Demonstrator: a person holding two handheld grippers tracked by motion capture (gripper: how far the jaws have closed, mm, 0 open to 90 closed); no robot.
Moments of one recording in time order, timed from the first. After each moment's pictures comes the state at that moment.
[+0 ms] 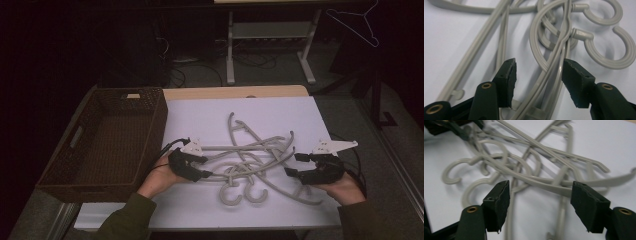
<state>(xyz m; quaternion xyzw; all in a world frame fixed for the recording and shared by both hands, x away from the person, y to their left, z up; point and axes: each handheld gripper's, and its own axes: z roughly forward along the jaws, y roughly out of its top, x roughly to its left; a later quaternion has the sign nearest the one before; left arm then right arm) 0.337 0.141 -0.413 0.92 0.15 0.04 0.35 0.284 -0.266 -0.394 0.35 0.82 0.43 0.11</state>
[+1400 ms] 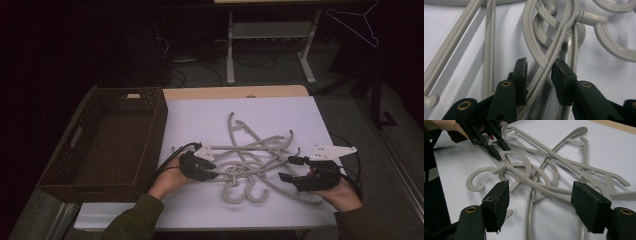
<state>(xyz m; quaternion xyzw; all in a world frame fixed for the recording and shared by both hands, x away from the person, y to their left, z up) 0.341 0.115 -0.433 0.94 0.12 0.04 0.33 0.268 -0.250 -0.387 0.32 0.82 0.46 0.11</state>
